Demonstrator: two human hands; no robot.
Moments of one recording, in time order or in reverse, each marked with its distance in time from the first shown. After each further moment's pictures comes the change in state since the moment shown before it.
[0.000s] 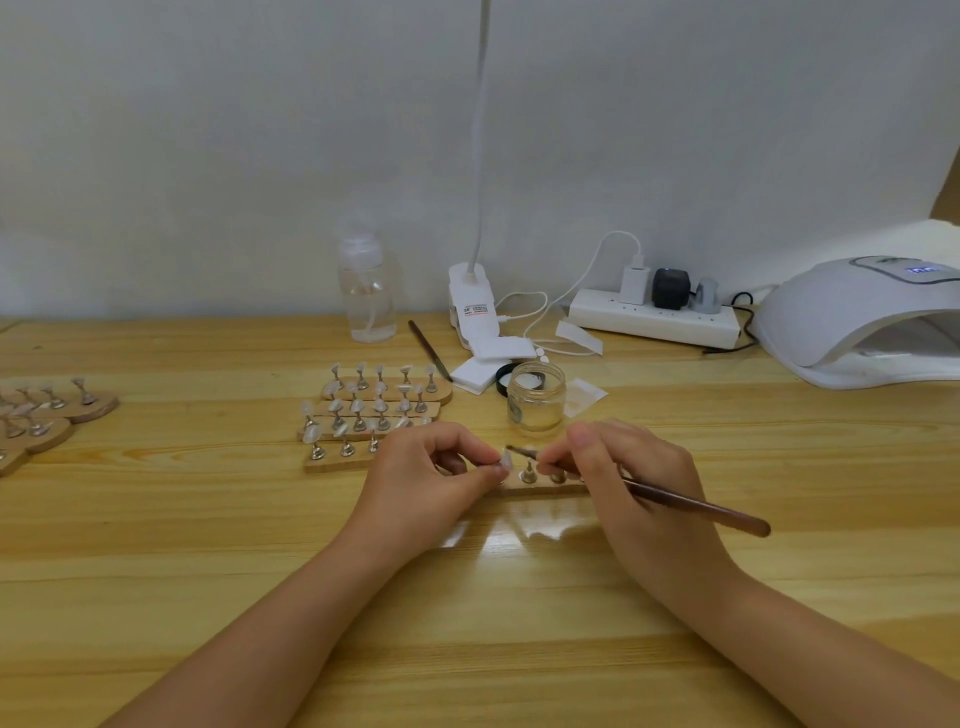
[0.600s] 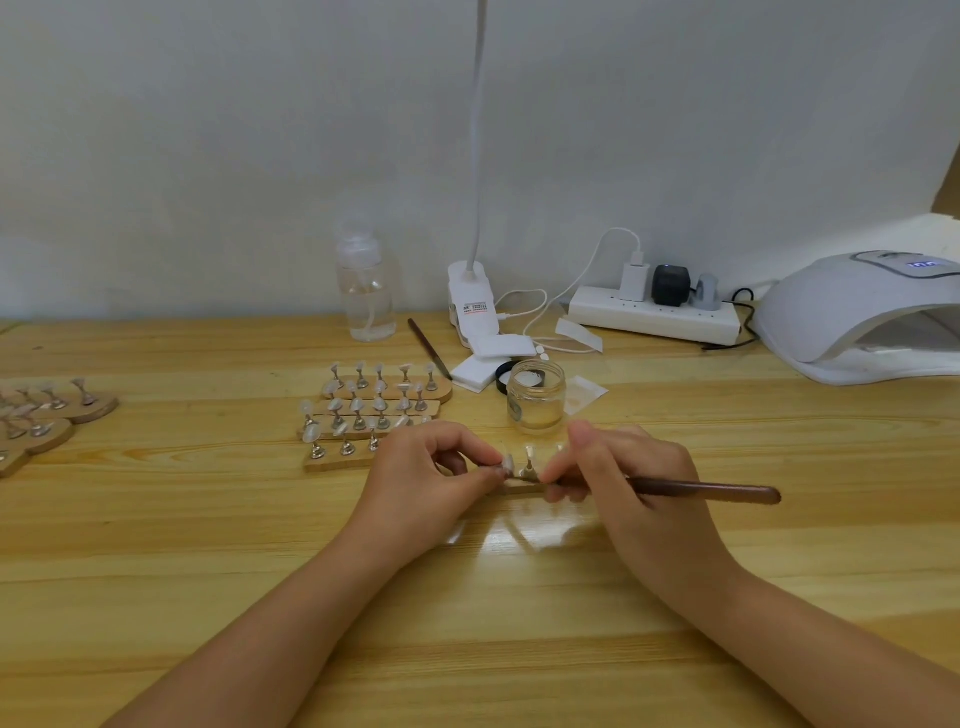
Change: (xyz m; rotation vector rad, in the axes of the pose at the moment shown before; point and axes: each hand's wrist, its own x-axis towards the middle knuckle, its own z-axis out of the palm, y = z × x) left_hand -0.001 0.000 -0.001 0.011 -0.009 0.034; right_hand 0.000 -0.001 0.001 0.089 -0.022 0.063
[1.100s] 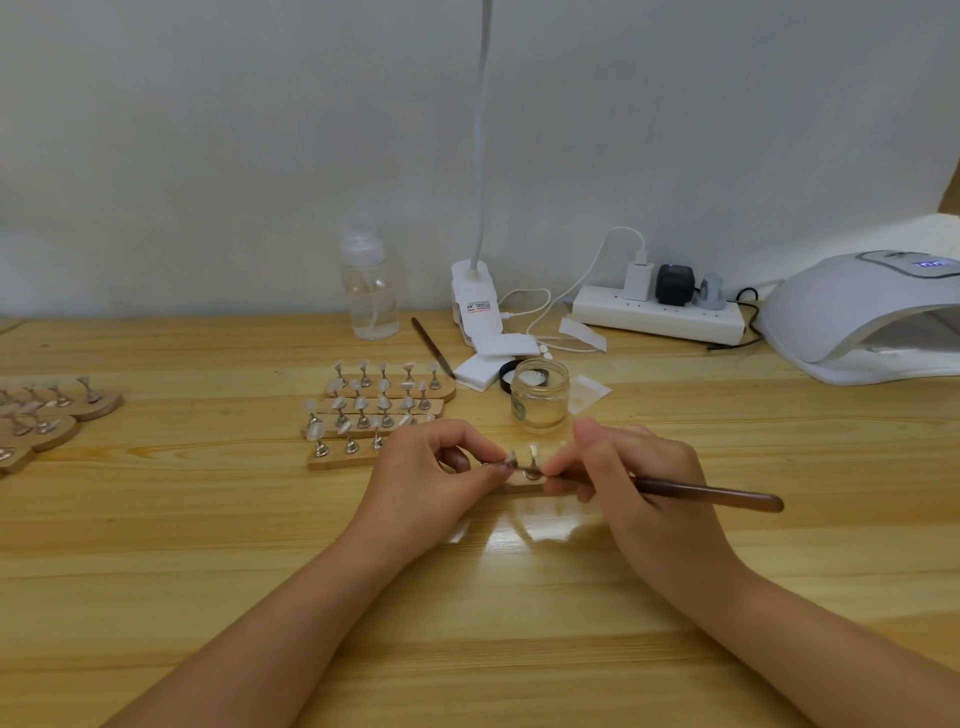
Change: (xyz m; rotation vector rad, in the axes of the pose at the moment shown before) left_hand 0.000 -0.002 0.001 -0.026 0.003 -0.031; right_hand -0.001 0.001 -0.001 0.006 0.001 -0.029
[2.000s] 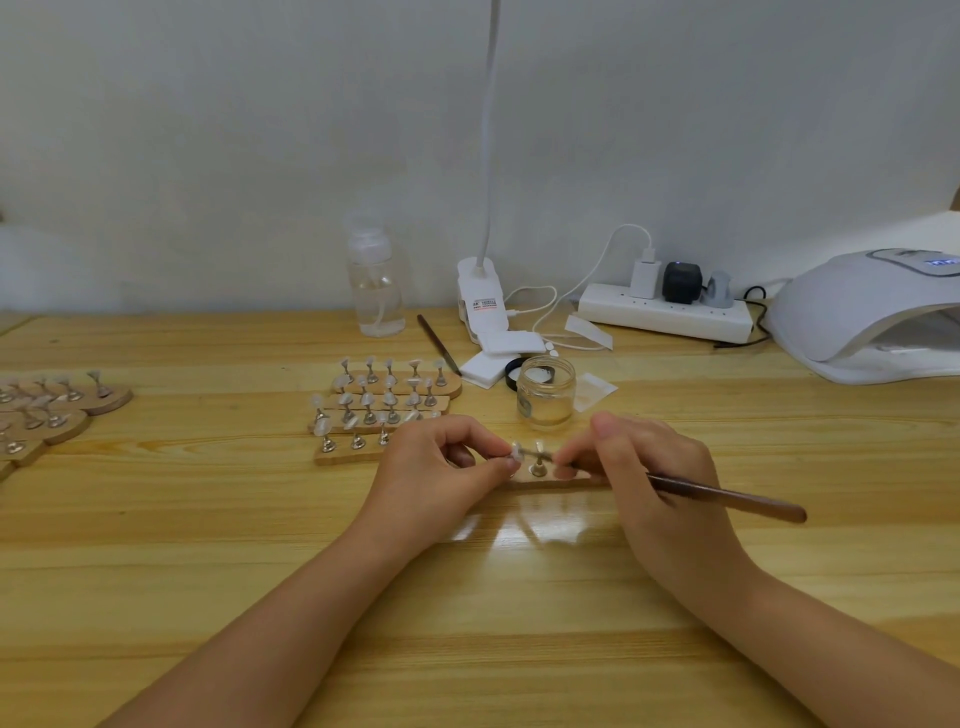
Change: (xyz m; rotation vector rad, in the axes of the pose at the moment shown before) left_hand 0.000 0.000 0.000 -0.022 0.005 -0.011; right_hand 0.001 -0.002 -0.001 -0.072 0.023 -0.020
